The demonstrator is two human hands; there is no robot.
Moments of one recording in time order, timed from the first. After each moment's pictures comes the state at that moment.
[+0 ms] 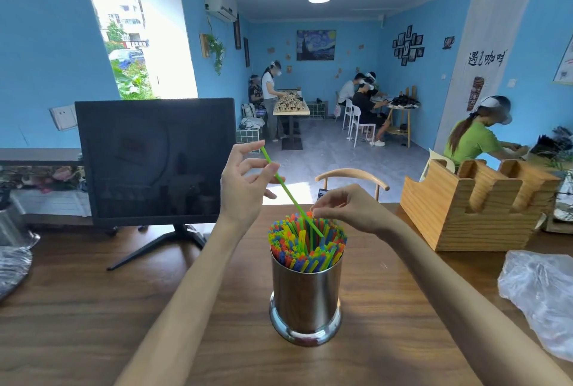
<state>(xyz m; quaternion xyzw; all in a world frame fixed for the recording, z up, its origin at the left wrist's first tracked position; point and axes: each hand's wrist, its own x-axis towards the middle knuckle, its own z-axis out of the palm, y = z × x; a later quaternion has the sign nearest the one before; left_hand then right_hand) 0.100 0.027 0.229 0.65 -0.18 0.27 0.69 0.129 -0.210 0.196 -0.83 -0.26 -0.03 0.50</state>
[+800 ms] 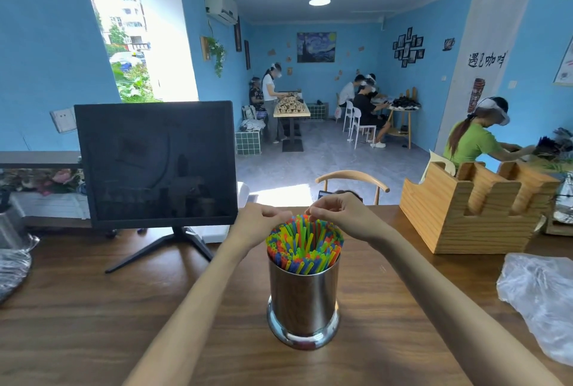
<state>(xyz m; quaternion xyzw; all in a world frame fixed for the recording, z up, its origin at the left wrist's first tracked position) 0.125 0.026 0.172 0.87 -0.05 0.04 0.49 0.131 -0.205 0.182 -0.84 -0.23 -0.03 0.50</state>
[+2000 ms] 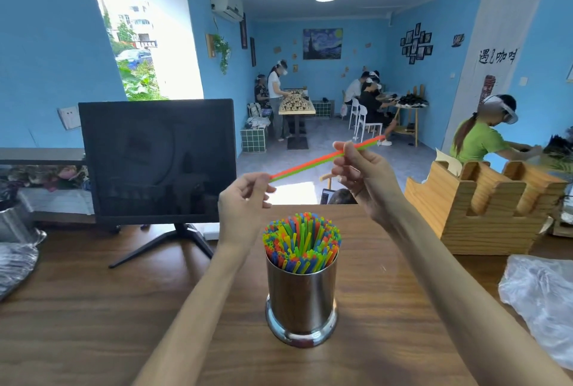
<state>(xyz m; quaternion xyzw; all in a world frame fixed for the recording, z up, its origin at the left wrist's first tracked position) 0.086 0.013 0.205 0.68 -0.07 0.29 0.67 0.109 -0.209 0.248 -0.52 -0.18 -0.05 0.83</state>
